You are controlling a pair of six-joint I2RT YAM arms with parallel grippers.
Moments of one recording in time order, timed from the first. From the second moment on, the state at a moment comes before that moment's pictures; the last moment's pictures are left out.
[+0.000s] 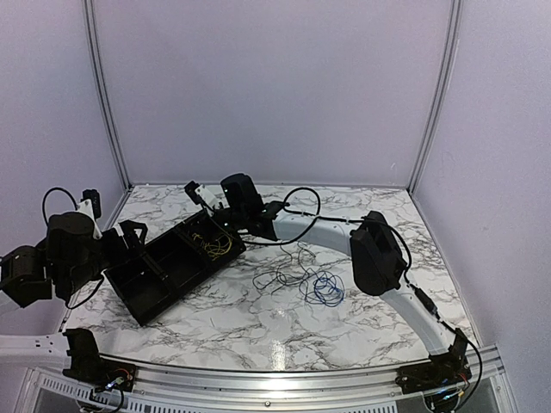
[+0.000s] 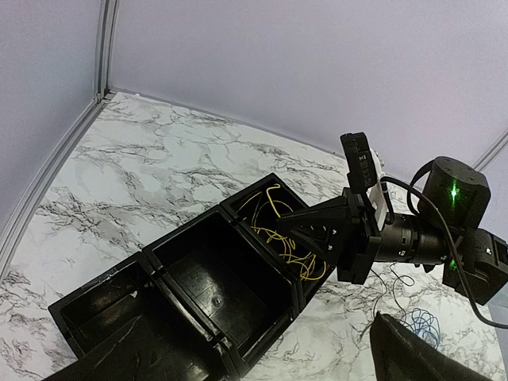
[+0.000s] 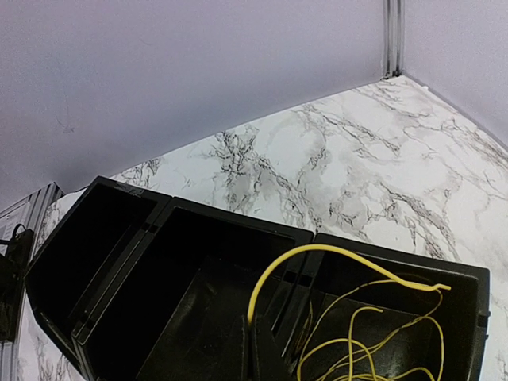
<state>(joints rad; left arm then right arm) -0.95 0.62 0.74 -0.64 -0.71 -0.77 0.92 2.60 2.31 -0.08 -0.45 0.08</state>
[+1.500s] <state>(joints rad) -0.87 0.83 0.71 -0.17 -0.60 -0.49 0.89 2.18 1.98 -0.13 -0.23 -0.04</state>
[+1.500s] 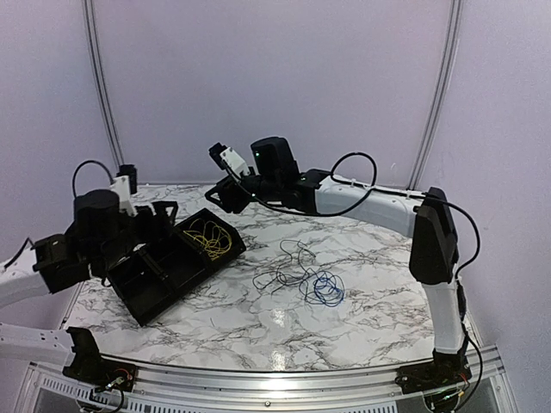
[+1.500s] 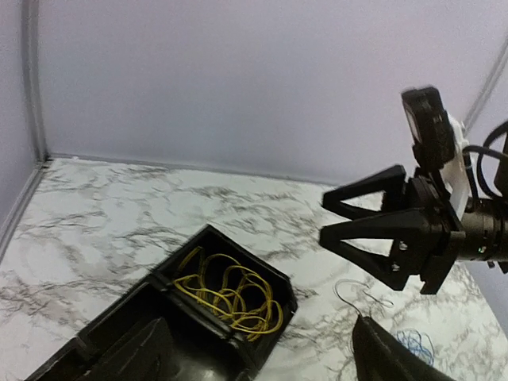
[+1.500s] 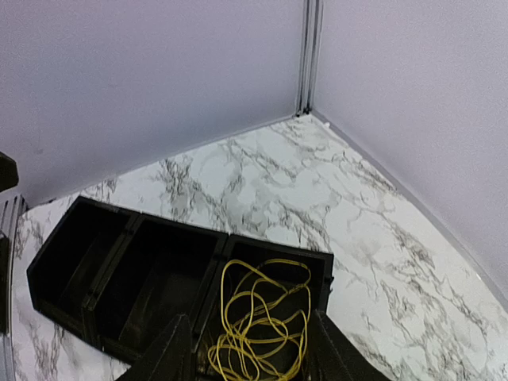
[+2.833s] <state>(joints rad) -0.87 2.07 1.54 -0.42 0.12 -0.48 0.51 1.97 1.29 -0.35 -0.30 -0.52</state>
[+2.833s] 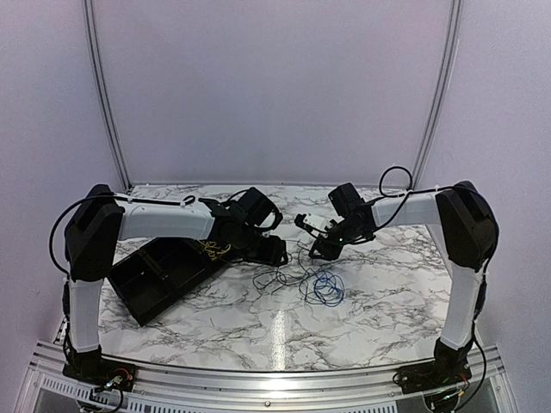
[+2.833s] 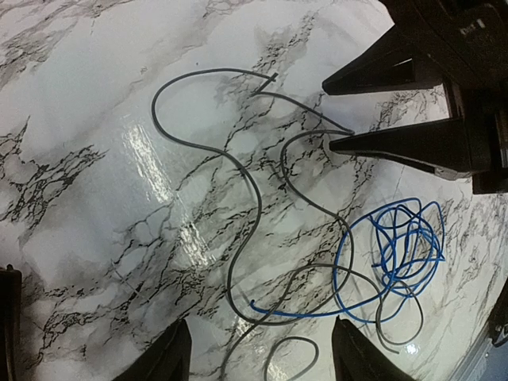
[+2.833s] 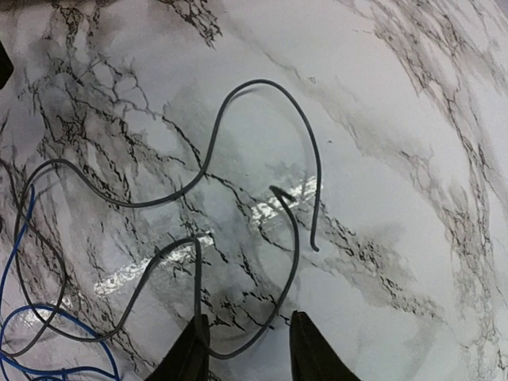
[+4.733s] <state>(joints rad) -0.90 2.02 1.23 0.28 0.23 -0.52 0.56 1.62 2.03 -0.44 -0.40 -0.32</state>
